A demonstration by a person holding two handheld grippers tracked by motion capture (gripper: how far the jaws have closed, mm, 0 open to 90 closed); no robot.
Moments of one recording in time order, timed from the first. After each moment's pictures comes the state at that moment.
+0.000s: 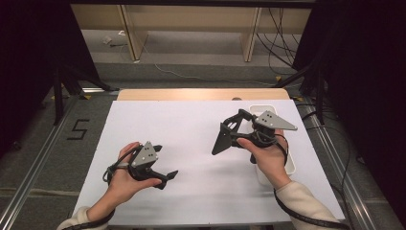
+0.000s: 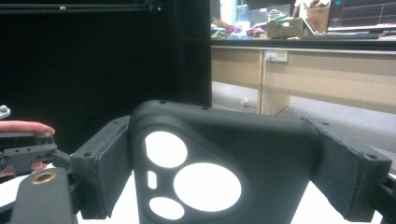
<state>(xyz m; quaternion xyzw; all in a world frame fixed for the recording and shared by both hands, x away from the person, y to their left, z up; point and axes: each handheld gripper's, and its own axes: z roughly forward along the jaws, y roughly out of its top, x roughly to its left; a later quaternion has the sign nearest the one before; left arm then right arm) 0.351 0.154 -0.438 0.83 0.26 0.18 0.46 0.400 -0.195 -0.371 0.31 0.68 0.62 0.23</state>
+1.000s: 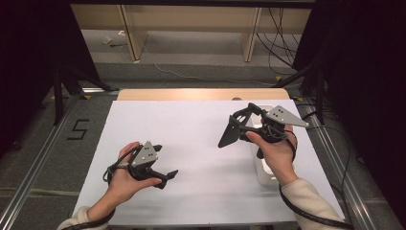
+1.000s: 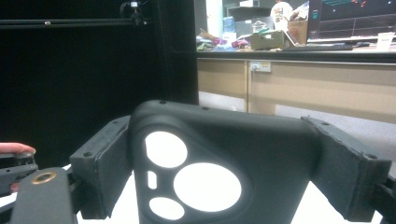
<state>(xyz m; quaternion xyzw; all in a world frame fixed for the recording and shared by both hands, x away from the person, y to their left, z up) 0.352 0.154 -0.439 0.83 0.26 0.18 0.46 0.404 -0.214 -0.358 0.33 0.66 0.63 0.25</state>
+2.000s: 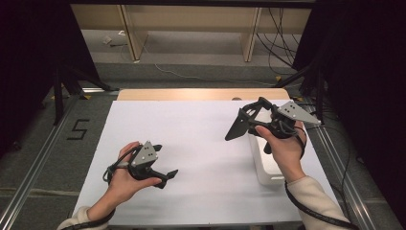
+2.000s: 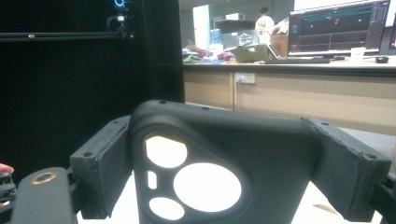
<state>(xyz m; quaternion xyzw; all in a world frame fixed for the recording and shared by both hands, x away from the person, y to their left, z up) 0.353 0.155 -0.438 0.83 0.26 0.18 0.47 0.406 -0.233 -0.344 0.34 0.64 0.63 0.27</state>
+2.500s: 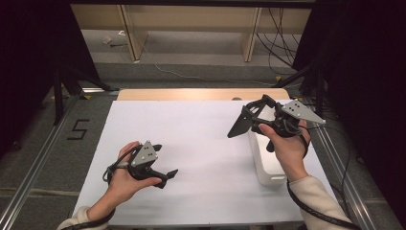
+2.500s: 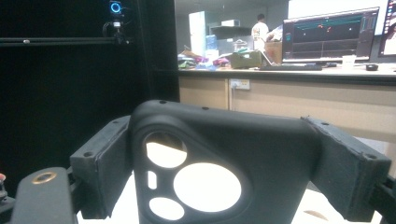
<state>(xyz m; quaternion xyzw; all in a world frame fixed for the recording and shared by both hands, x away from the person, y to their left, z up) 0.353 0.155 -0.438 0.83 0.26 0.19 0.47 0.406 -0.240 -0.338 0.34 0.63 0.64 0.29</state>
